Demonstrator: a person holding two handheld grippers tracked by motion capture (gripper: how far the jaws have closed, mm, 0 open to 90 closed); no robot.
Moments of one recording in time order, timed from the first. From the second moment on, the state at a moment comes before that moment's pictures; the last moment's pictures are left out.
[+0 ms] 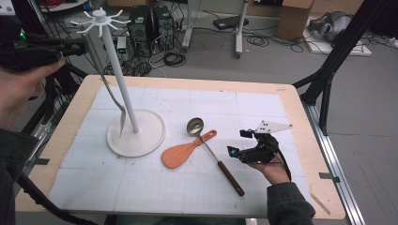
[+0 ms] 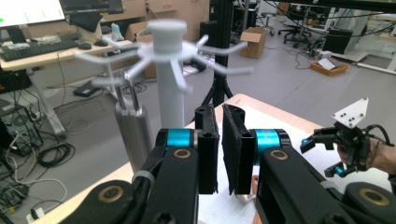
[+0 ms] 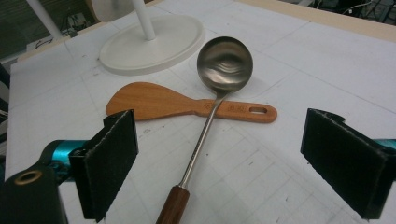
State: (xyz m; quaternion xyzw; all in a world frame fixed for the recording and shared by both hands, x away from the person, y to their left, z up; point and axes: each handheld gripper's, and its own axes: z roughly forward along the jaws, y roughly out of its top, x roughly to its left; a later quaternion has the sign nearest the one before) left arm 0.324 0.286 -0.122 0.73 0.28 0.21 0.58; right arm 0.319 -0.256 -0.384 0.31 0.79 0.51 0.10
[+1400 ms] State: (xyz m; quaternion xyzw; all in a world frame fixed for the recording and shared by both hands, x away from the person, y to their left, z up) left arm 0.309 0.279 -0.215 0.76 0.27 0.18 0.56; right arm 0.319 -0.248 -0.391 0.32 0.81 0.48 0.09
